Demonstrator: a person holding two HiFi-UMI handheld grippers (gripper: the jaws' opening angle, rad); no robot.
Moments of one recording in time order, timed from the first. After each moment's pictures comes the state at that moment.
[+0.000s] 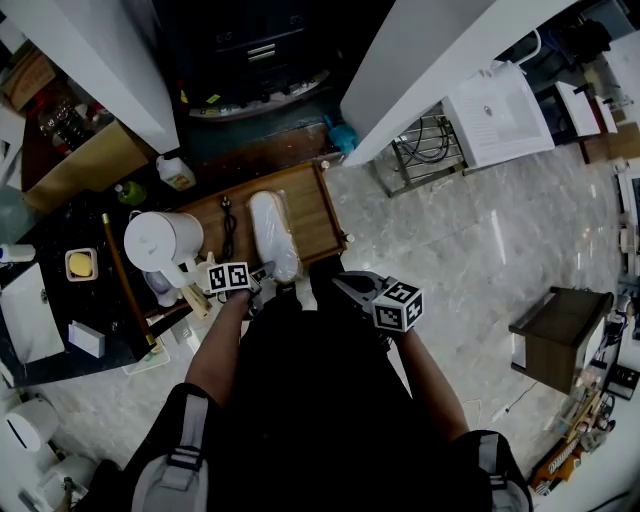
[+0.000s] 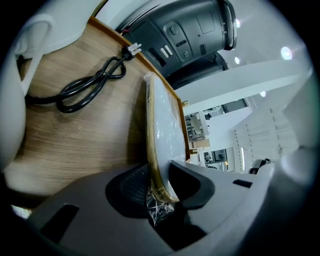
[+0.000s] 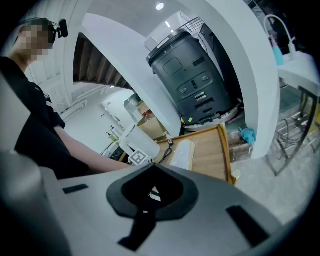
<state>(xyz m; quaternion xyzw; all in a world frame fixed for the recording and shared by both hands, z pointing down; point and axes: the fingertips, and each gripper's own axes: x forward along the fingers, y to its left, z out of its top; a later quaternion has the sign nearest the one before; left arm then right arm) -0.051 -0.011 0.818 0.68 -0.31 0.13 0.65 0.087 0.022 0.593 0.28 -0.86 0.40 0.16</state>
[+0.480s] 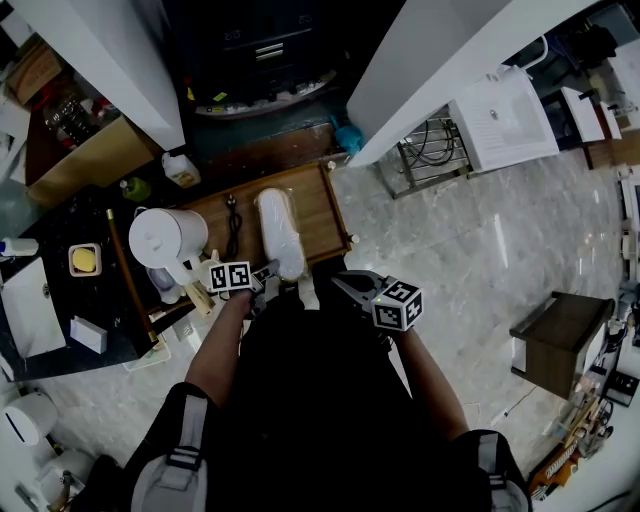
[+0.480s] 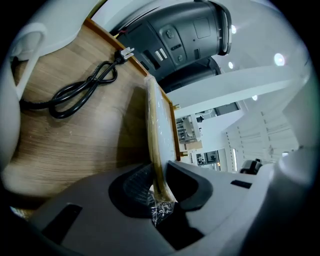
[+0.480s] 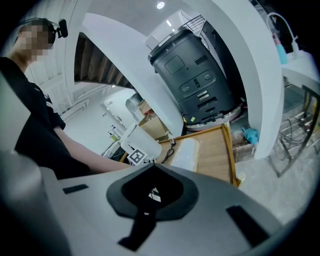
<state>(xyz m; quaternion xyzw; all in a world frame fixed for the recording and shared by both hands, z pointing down) -0.046 -0.016 0.797 0.70 -0.29 0.09 0.65 0.076 0.019 0.594 0.27 -0.86 0.40 0.17</state>
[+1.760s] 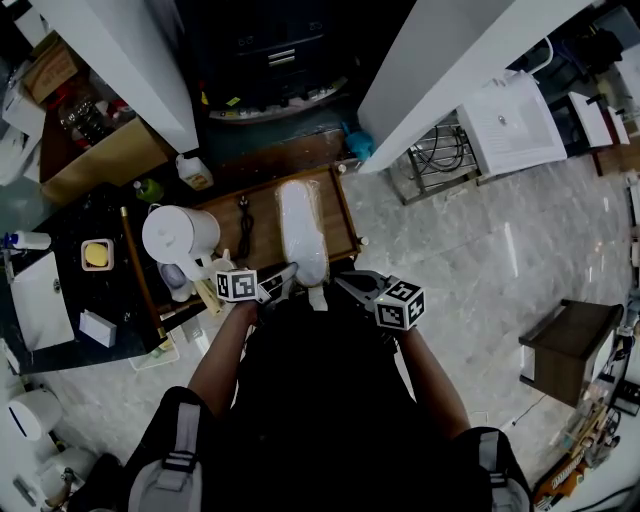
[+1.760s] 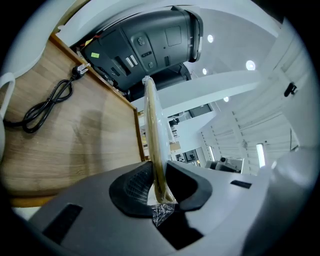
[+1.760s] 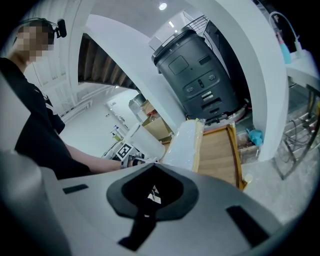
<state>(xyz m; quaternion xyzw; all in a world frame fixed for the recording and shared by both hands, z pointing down) -0.021 -0.011 0.701 0.77 -0.20 0.00 0.60 0.064 0.021 0.592 0.26 -0.87 0.39 0.16</state>
